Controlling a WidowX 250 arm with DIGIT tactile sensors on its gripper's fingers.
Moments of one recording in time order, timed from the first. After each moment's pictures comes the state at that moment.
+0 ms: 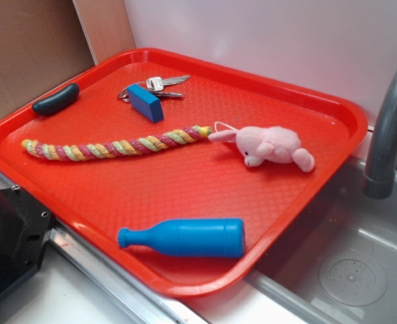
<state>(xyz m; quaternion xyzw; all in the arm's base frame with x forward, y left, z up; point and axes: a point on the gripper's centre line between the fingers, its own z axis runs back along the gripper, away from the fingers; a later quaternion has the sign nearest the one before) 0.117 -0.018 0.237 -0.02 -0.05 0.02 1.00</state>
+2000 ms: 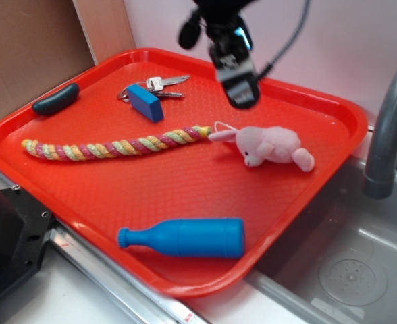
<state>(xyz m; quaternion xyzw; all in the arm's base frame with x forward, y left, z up) 0.269 -0.133 0.108 -0.03 -0.14 -0.38 0.91</state>
